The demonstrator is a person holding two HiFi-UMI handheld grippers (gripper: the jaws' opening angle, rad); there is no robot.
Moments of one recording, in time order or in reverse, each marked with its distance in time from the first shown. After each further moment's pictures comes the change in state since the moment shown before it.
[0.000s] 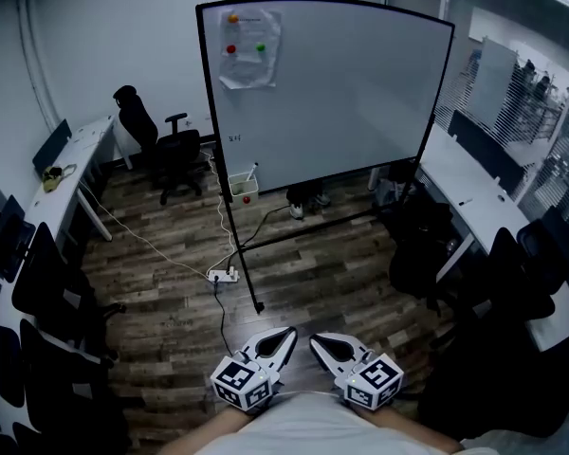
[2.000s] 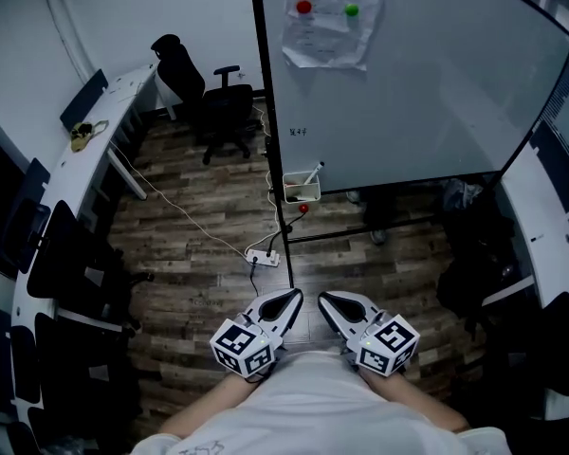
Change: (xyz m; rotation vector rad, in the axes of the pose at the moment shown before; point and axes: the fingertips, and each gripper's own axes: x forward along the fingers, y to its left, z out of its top) left arm 0.094 0.296 0.081 -0.061 -0.013 0.191; right arm 0.285 -0.152 0.075 0.087 0.019 0.226
